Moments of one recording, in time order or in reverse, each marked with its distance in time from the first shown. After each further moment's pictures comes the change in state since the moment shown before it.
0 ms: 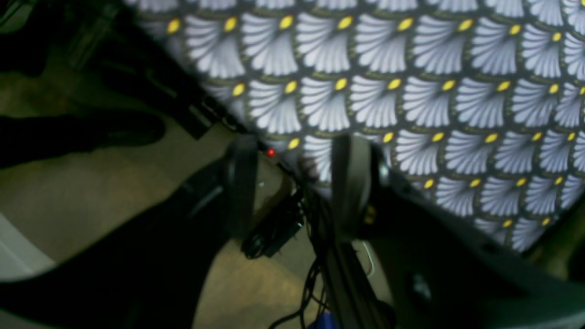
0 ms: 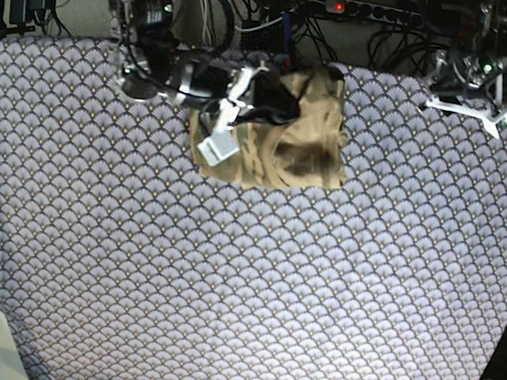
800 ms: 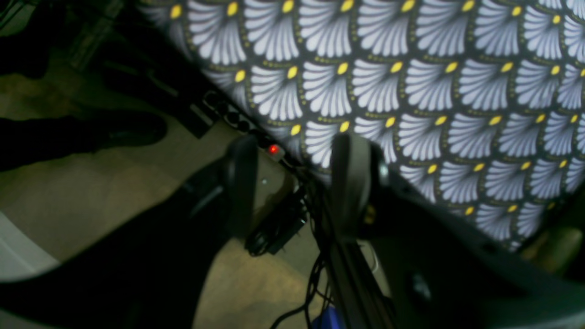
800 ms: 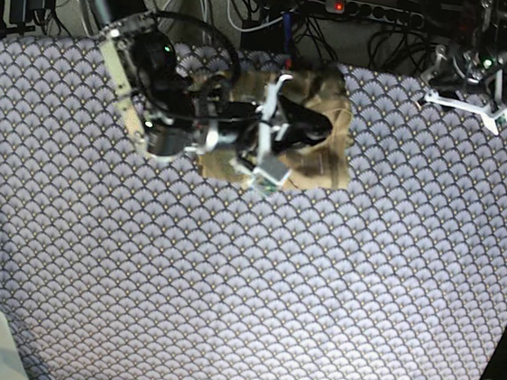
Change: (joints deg) left arm 1.3 0.0 0.1 0.3 0.0 0.0 0.0; right arm 15.4 7.1 -20.2 0.3 0.0 -0.2 0.3
